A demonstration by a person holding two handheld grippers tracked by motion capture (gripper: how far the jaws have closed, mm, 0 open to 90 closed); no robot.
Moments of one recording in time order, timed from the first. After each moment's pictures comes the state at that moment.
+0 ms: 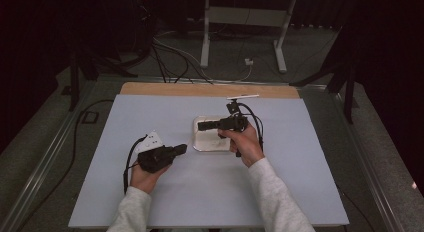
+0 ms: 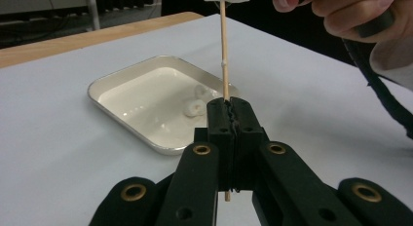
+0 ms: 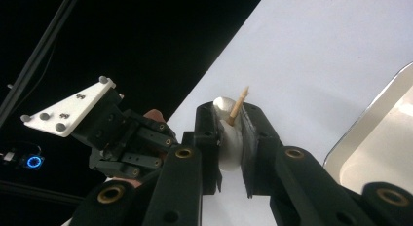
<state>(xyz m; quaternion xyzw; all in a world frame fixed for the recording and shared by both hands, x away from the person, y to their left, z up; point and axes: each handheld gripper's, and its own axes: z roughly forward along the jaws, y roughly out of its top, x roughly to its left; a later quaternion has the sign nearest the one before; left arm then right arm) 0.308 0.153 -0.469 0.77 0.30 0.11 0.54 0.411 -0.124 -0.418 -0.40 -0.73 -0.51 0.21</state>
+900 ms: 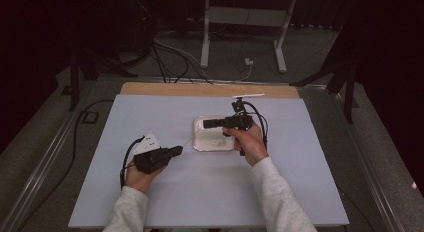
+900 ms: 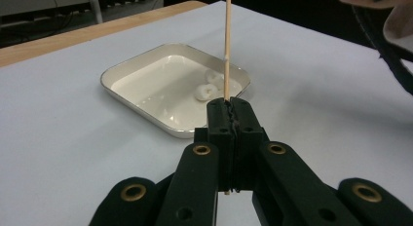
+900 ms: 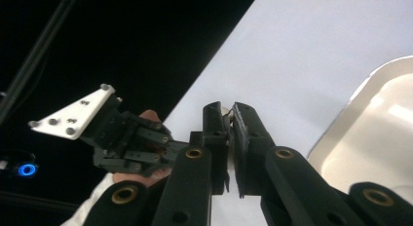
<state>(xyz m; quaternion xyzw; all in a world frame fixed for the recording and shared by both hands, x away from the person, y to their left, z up) 0.310 0.164 -0.476 0.79 0.29 0.12 0.53 0.413 -0.137 -0.416 -0.41 -0.73 -0.51 0.19</state>
